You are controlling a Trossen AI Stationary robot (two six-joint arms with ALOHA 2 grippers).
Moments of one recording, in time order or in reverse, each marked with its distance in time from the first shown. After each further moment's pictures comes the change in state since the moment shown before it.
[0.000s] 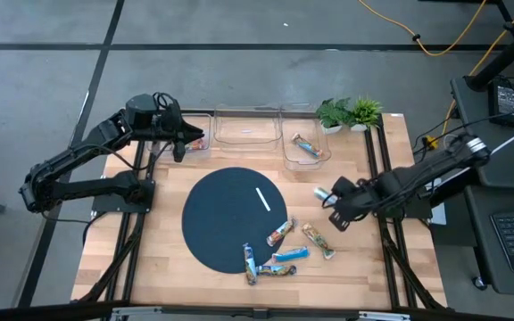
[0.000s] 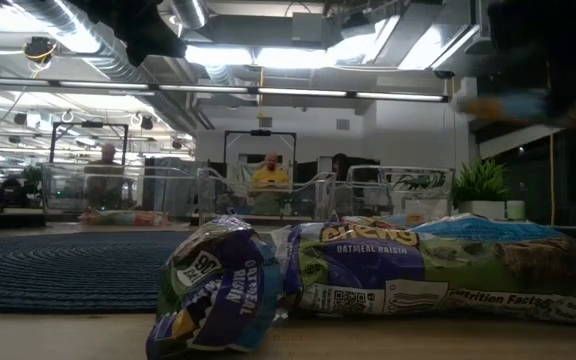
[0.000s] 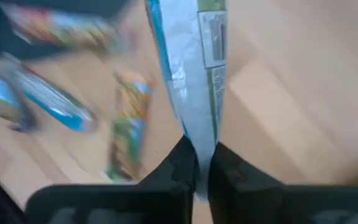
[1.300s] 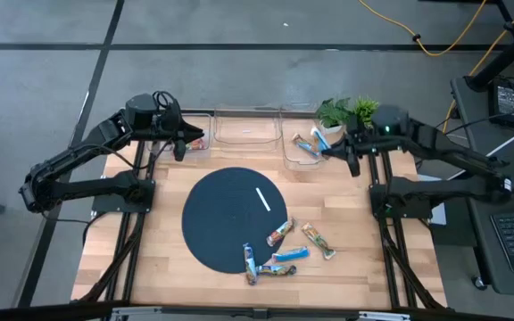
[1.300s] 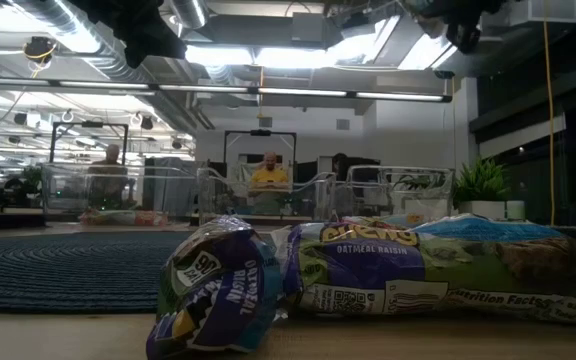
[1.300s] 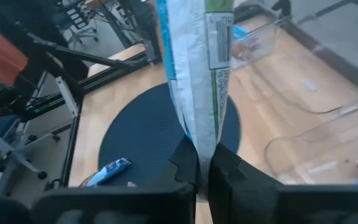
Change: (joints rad) left arm 0.000 0.000 0.000 -0.001 -0.010 -0.078; right arm -0.796 -0.284 0.084 0.448 -0.497 -0.905
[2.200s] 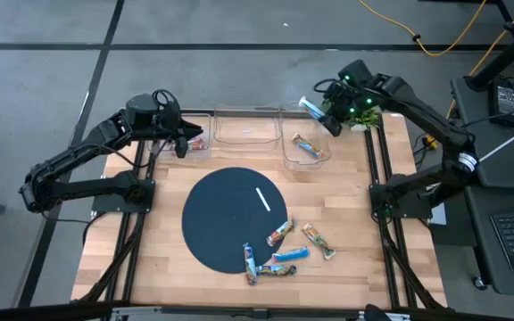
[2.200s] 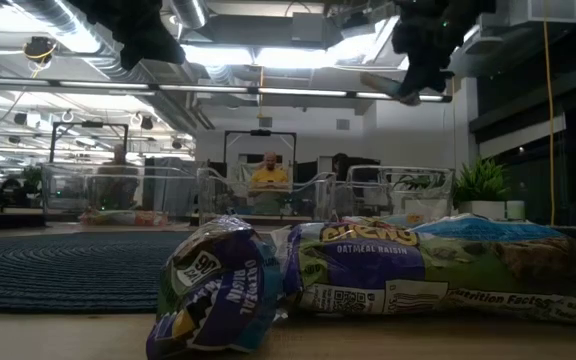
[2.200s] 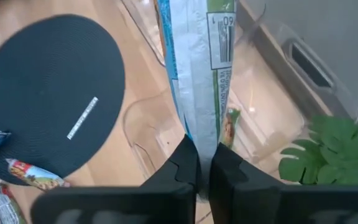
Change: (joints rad) left arm 0.000 0.000 0.000 -0.008 -0.080 -0.056; right arm -0.412 0.517 0.407 -0.429 -0.019 -0.403
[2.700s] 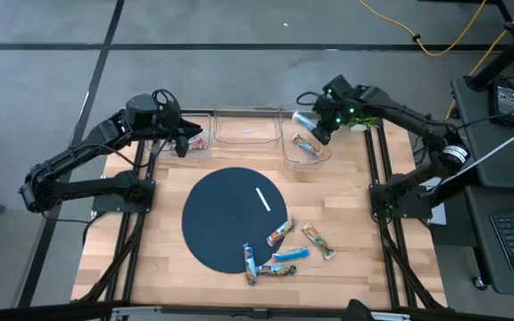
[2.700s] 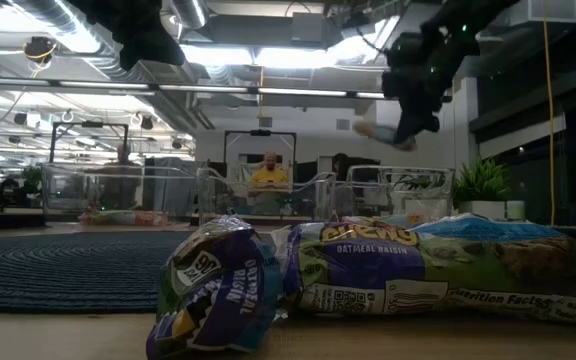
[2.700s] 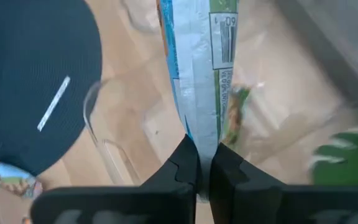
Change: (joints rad) left arm 0.000 0.000 0.000 0.000 -0.025 0.001; right arm 0.000 0.097 -0.200 0.170 -0.003 0.007
